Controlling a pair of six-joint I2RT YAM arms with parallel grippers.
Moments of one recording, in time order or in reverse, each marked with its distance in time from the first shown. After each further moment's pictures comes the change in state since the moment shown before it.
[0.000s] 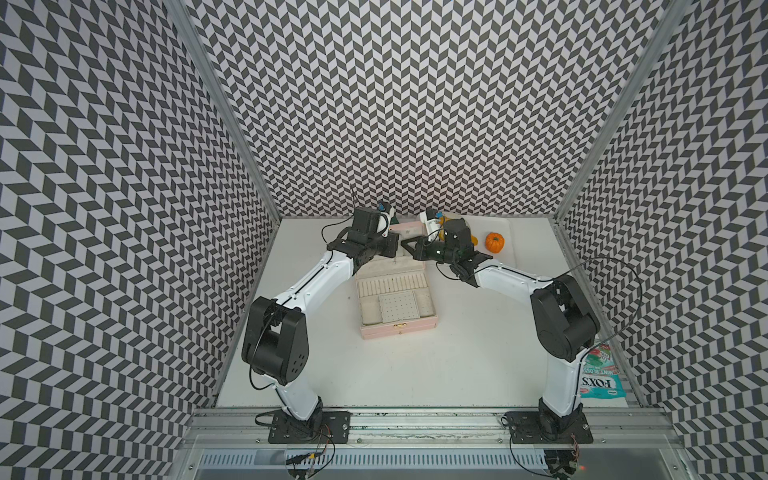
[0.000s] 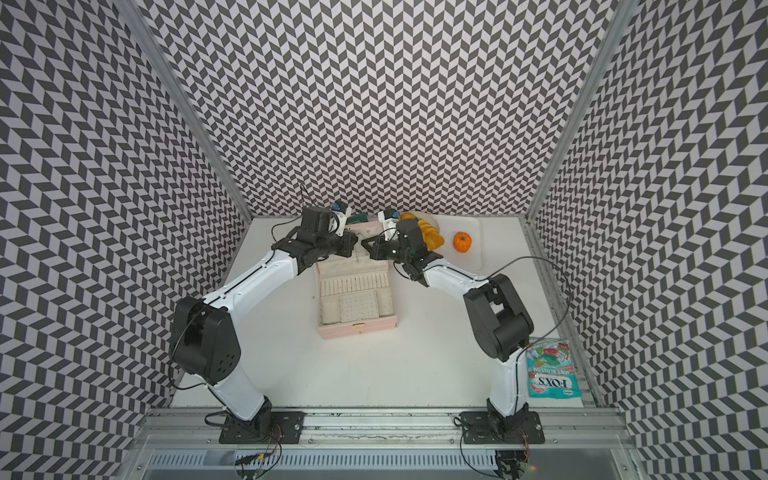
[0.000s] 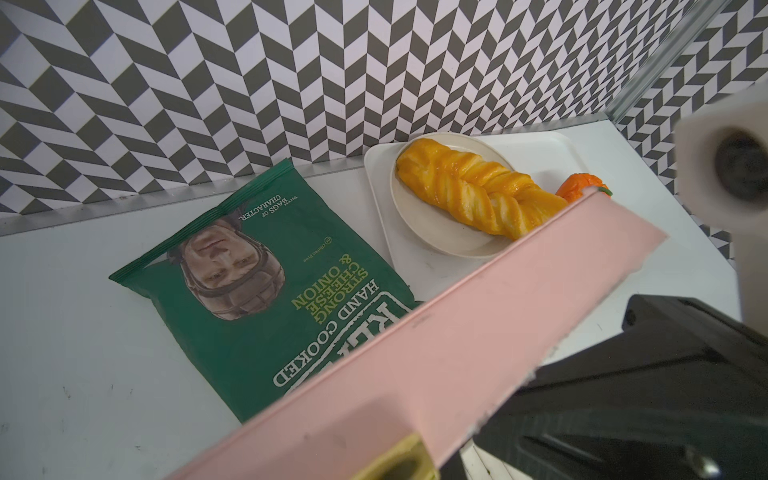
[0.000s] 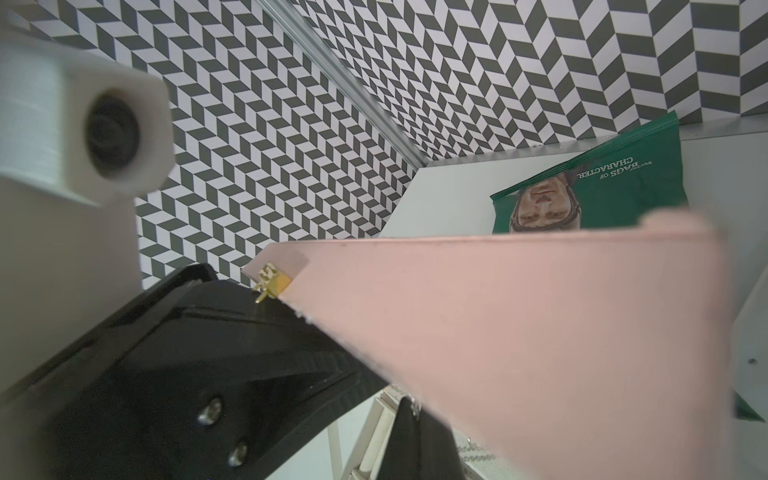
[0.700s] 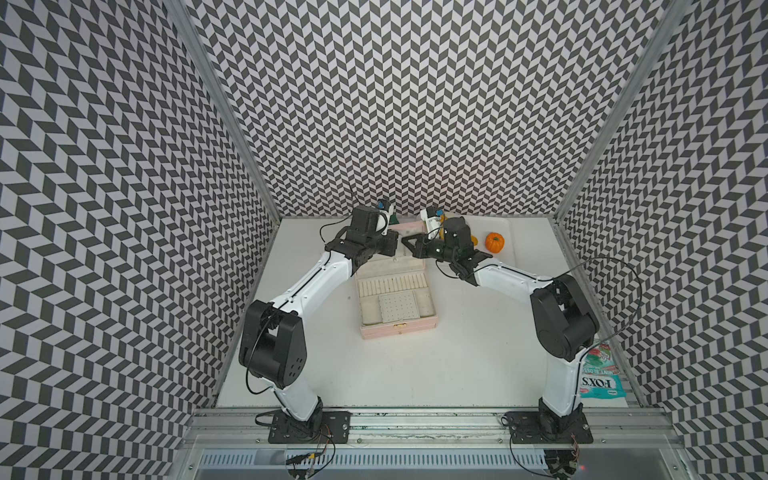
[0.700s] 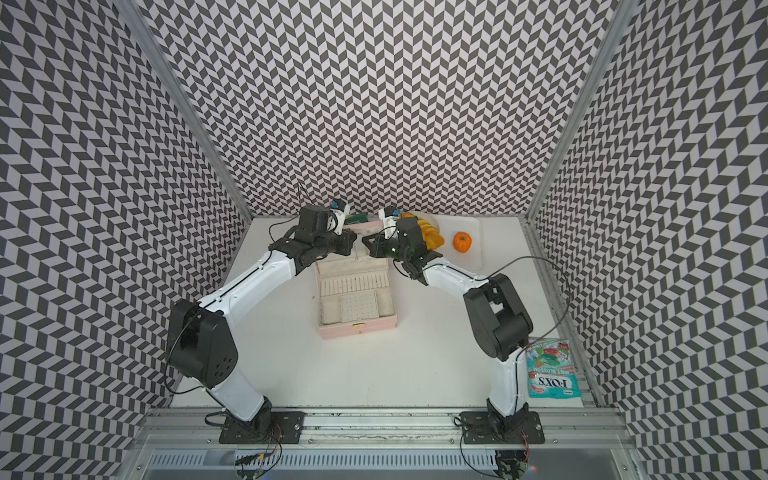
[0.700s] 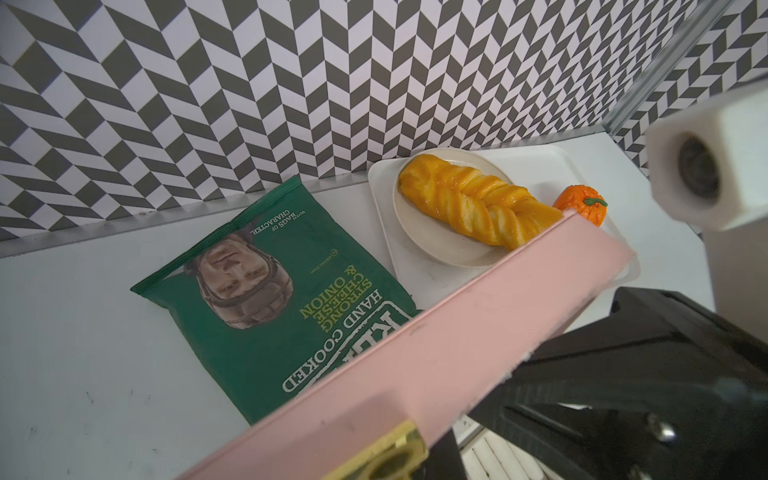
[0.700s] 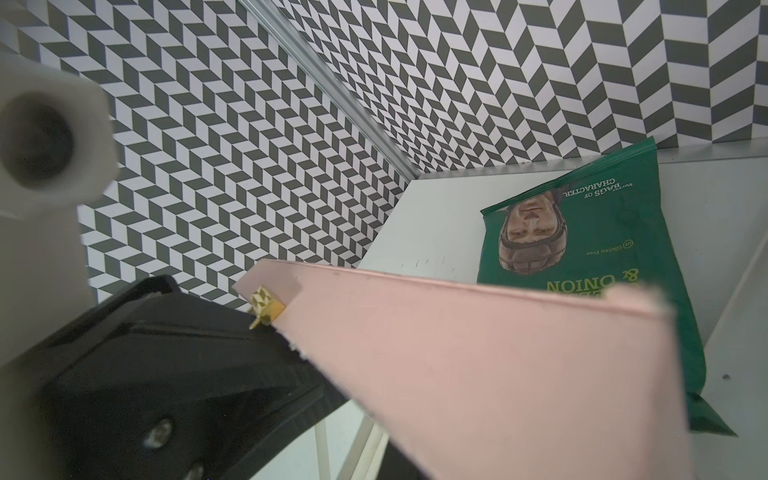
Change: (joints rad) left arm -0.003 -0.024 0.000 0.002 -0.010 0.005; right arm -0.002 0.005 0.018 -0.007 0.047 -0.025
